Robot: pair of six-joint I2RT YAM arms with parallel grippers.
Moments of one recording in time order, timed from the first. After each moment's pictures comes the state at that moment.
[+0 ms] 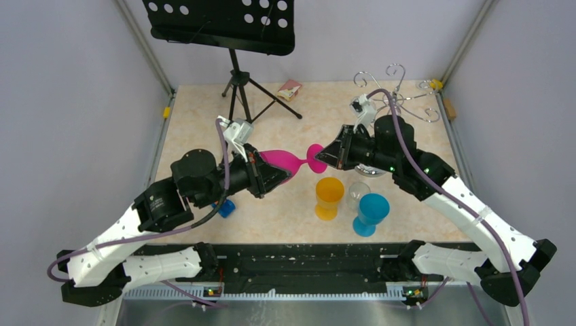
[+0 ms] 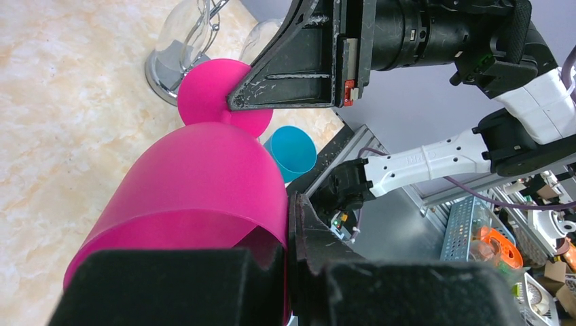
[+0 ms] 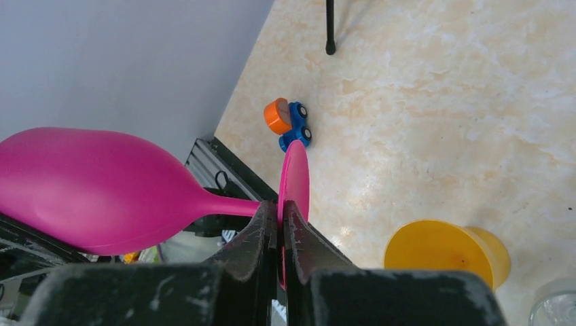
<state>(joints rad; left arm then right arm) -1.06 0.86 1.27 -0.55 -0.04 -0.60 0.75 1.06 1.22 -0.49 -0.21 0.68</state>
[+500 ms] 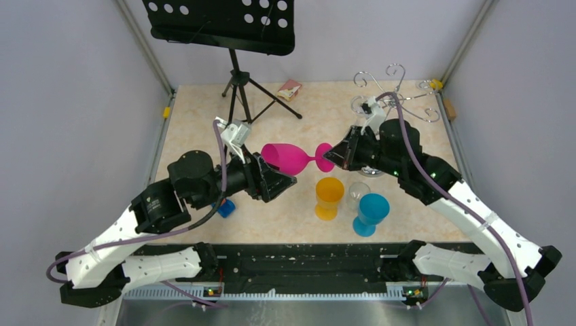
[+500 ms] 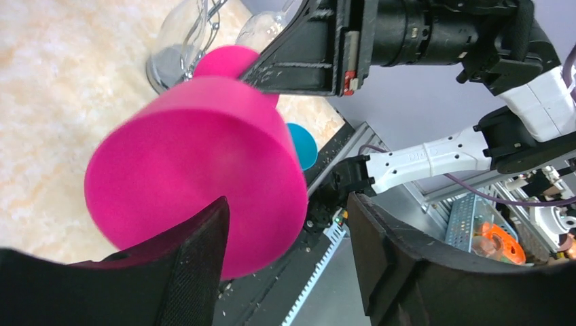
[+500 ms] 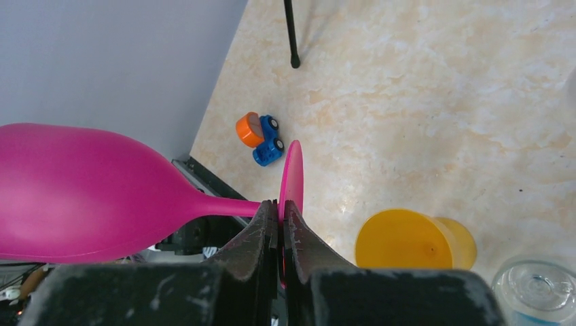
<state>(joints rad) -1.05 0.85 1.26 -0.55 -0.03 -0.59 0.74 1.02 1.20 -0.53 -0.11 0.68</state>
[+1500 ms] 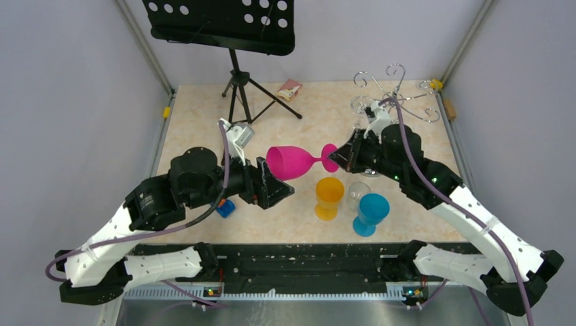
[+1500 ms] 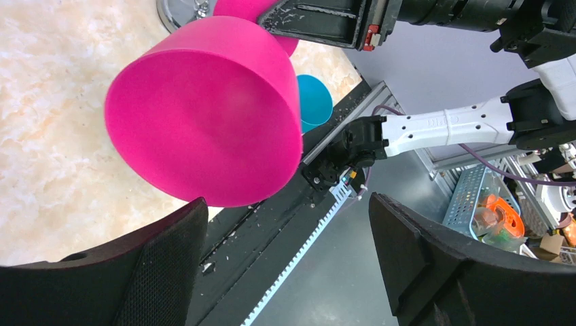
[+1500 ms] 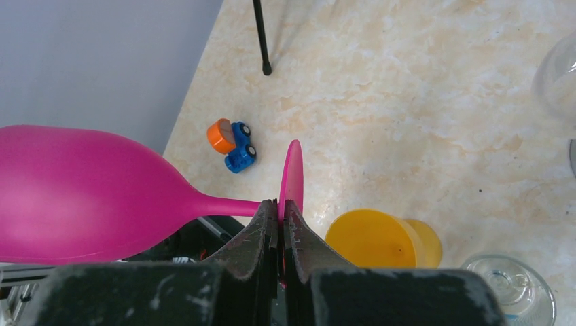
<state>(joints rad) -1.05 0.89 1.37 -0.79 -0.01 -0.62 0.74 0.96 1.13 -0.52 -0.03 0.63</state>
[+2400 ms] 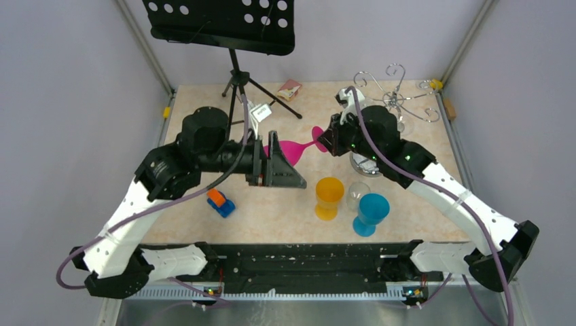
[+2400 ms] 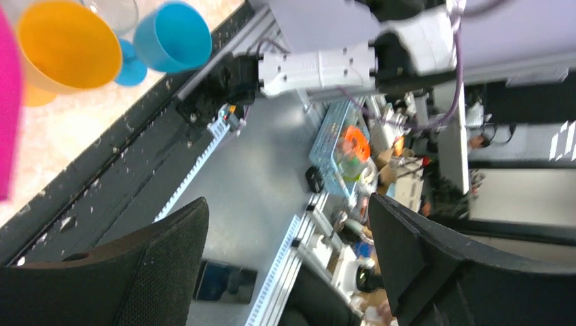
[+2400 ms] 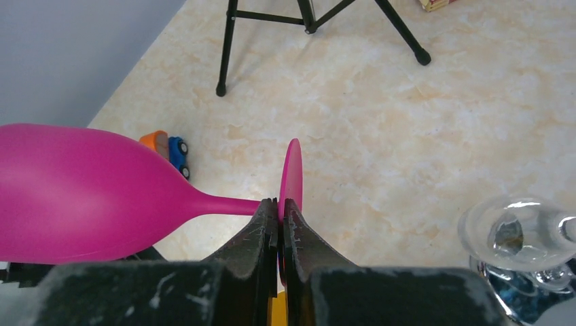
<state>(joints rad) -0.87 1.11 1.67 -0.96 0.54 -0.84 0.74 1.18 1.26 -0.42 -0.02 0.30</state>
